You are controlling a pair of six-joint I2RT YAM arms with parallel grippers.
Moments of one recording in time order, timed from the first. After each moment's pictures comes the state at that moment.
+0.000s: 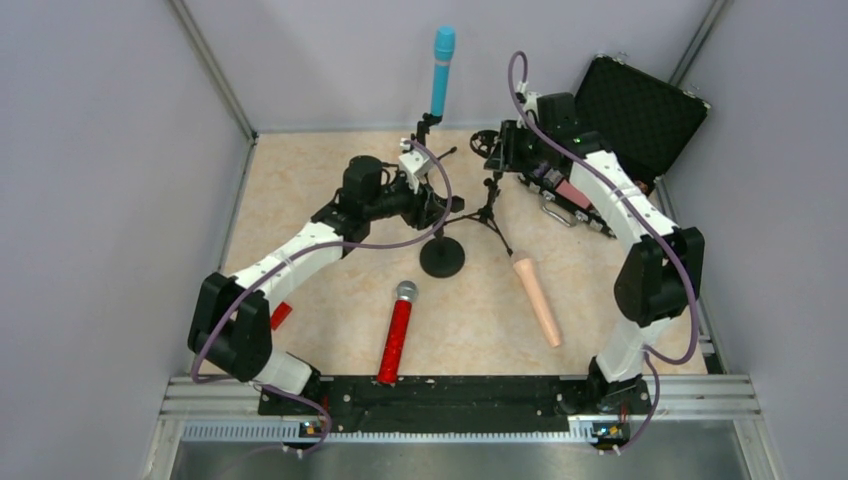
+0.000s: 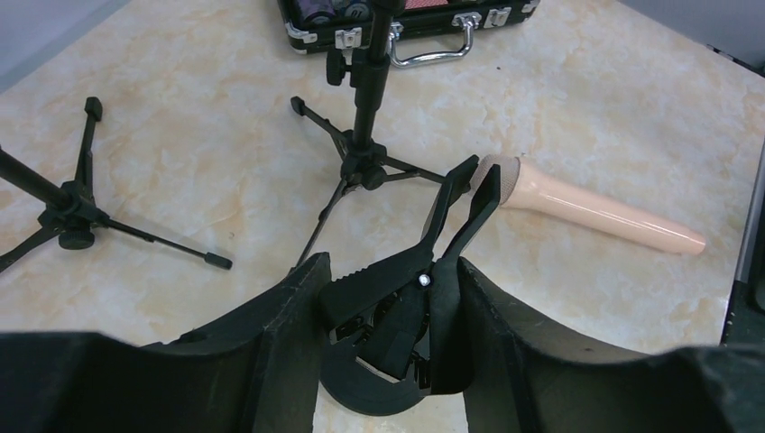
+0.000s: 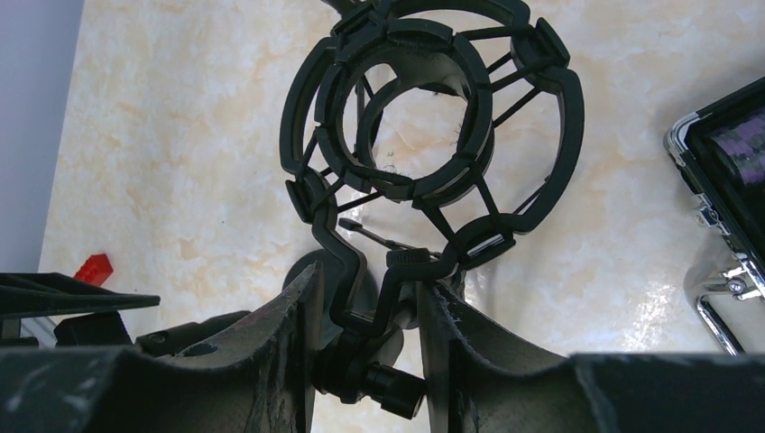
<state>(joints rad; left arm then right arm) -0.48 1.48 1.06 0.09 0.57 0.04 0.30 1.77 1.64 -0.55 -0.34 0.28</state>
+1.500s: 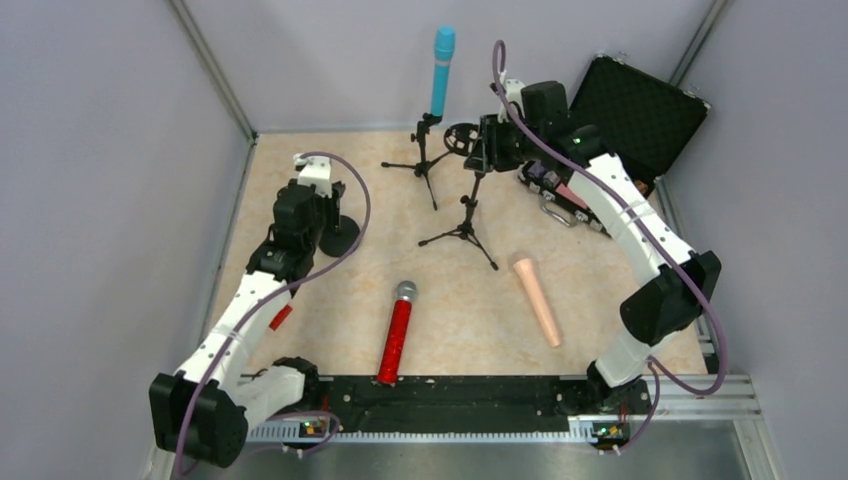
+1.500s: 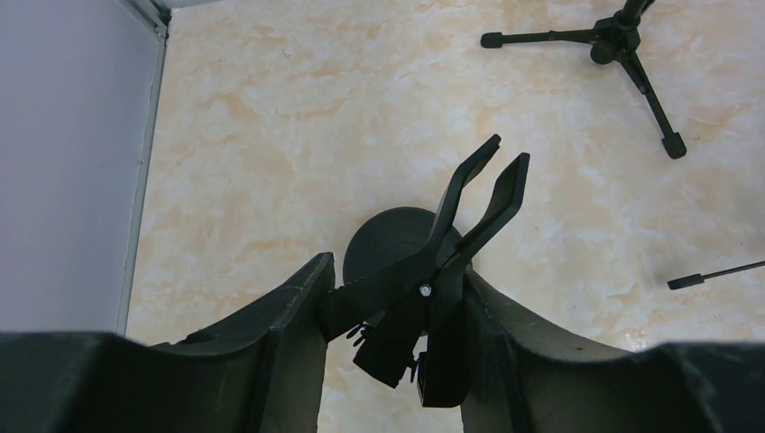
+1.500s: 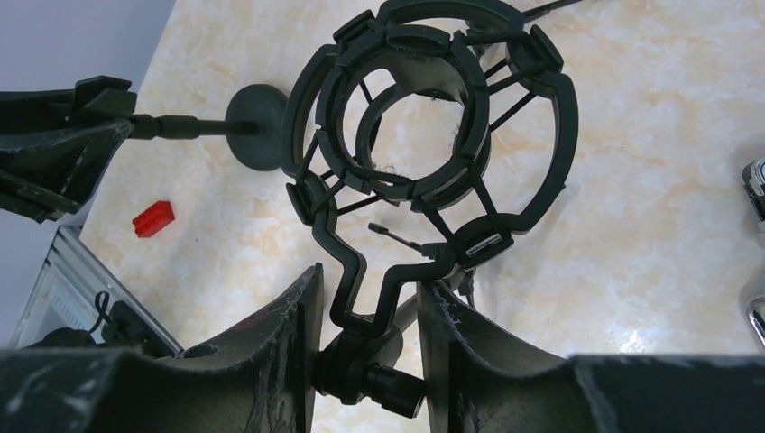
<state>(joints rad) -0.25 1.04 0.82 -0.13 -0.23 0.06 0.45 1.66 1.76 -0.69 -0.31 0.26</state>
